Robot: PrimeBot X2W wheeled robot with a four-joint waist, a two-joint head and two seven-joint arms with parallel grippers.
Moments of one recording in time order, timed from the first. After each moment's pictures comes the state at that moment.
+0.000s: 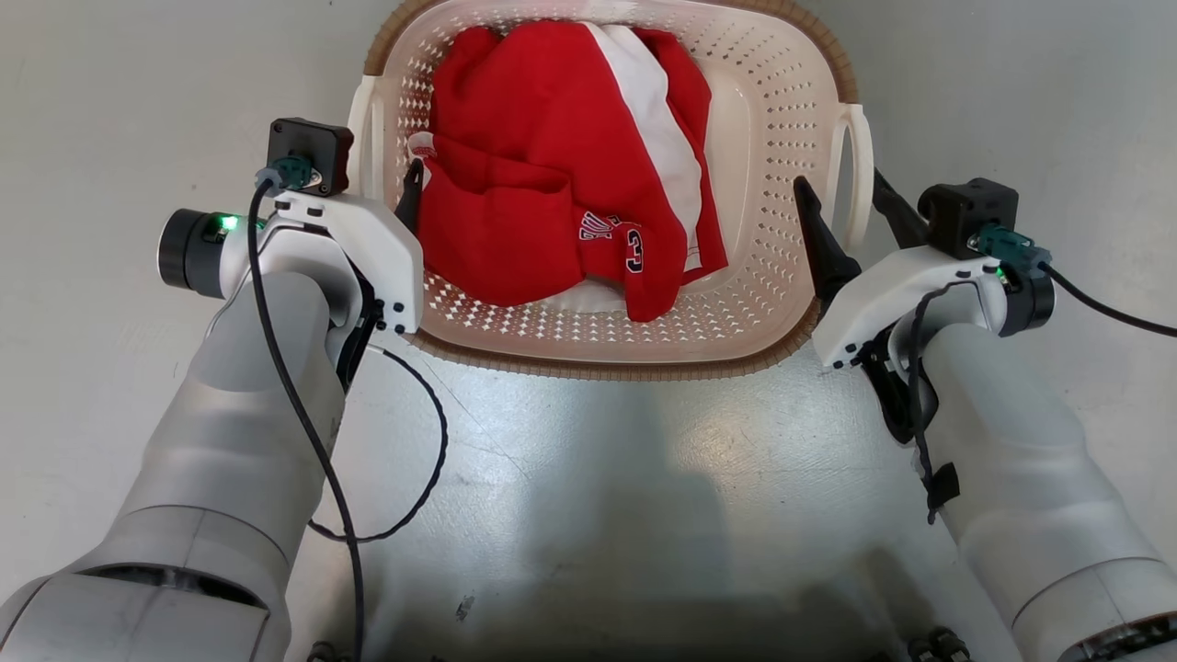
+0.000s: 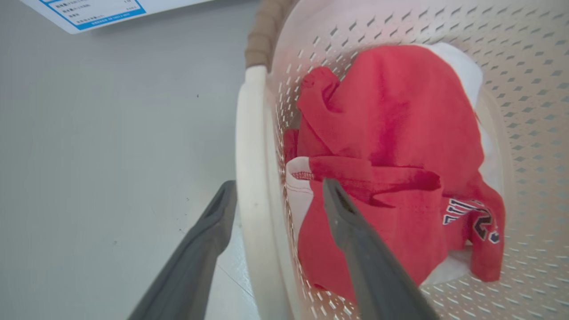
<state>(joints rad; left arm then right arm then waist) -1.08 0.06 -0.26 1.29 -0.17 -0.09 -0.23 -0.86 -0.07 0.23 1.01 0.30 0.12 -0.25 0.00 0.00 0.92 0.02</state>
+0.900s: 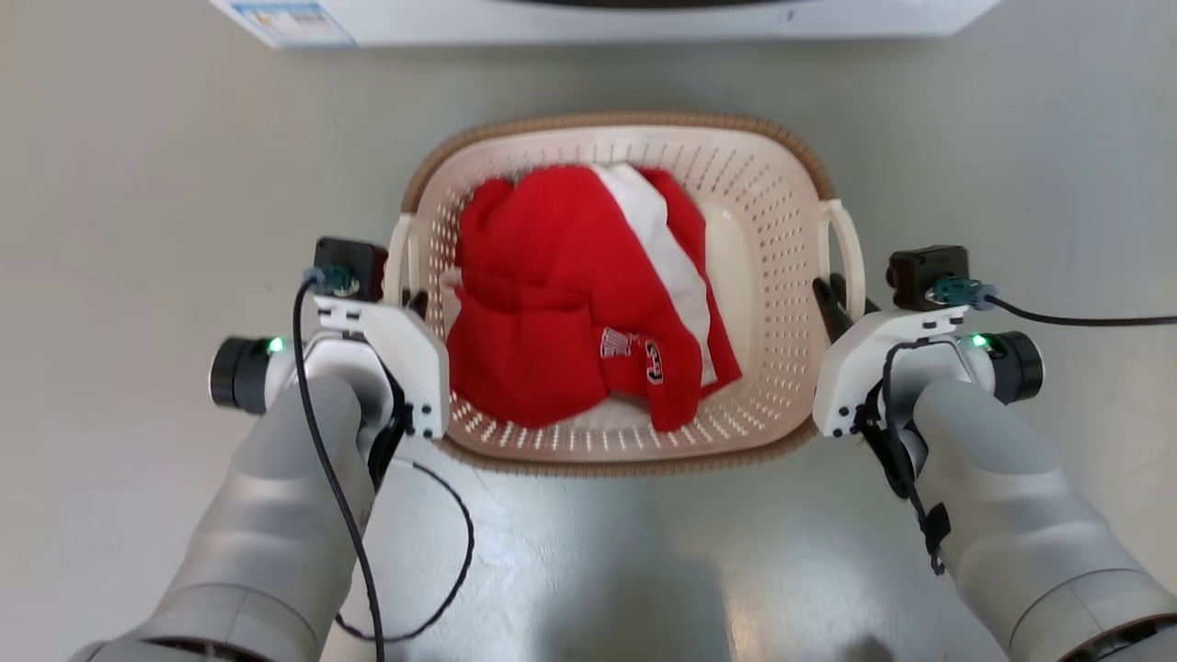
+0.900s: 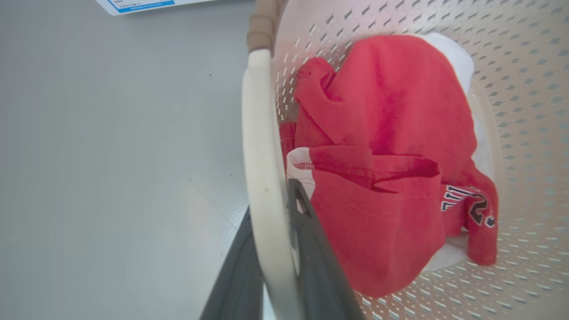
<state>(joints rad) -0.94 0.03 -0.28 1.30 -0.25 -0.10 -0.13 -0.88 -0.06 0.37 1.25 0.38 0.12 -0.17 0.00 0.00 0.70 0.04</state>
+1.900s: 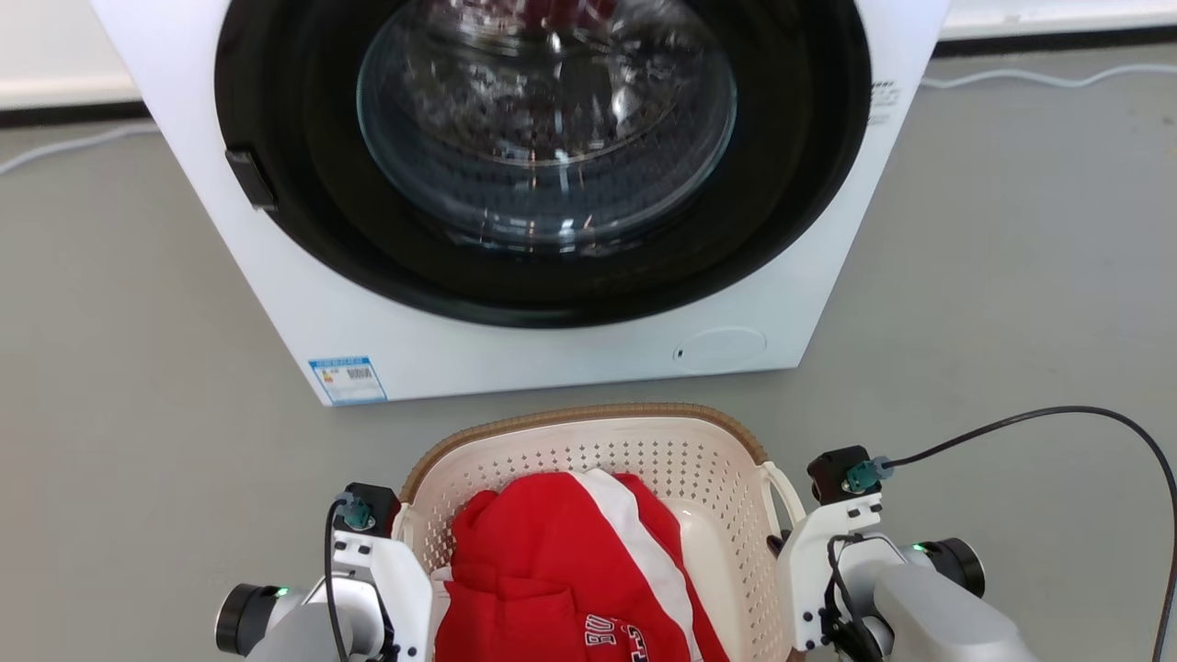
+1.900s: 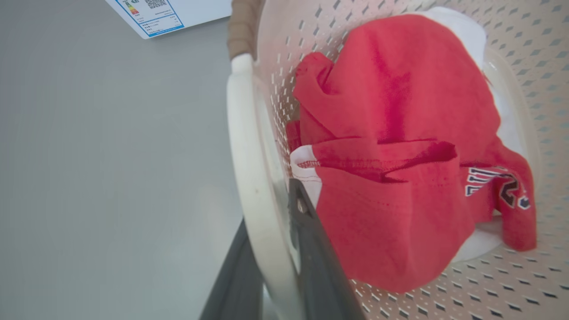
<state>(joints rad) -0.57 0.08 -0.48 1.25 -0.39 -0.12 0.08 -0.59 -0.07 0.73 1.14 0.68 0.11 0.15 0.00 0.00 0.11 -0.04</state>
